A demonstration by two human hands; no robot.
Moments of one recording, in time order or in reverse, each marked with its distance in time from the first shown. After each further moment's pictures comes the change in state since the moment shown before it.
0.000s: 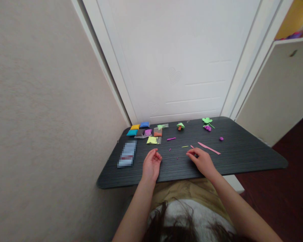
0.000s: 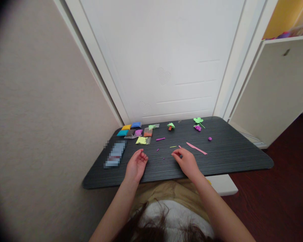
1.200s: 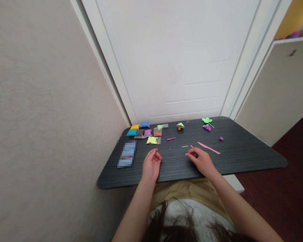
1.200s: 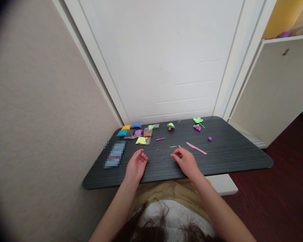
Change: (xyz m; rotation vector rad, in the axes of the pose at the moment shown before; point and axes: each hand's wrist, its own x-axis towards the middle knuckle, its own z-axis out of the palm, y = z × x) left_hand 0.001 0.000 -0.001 0.003 -0.002 -0.004; right_hand -0.001 -0.003 0.000 -0.001 -0.016 0.031
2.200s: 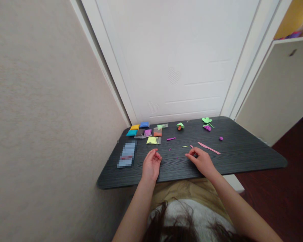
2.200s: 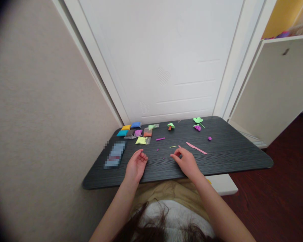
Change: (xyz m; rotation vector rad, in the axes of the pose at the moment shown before) left_hand -0.001 0.000 -0.001 0.012 -0.005 0.011; right_hand 0.000 0.000 0.000 -0.009 0.017 -0.007
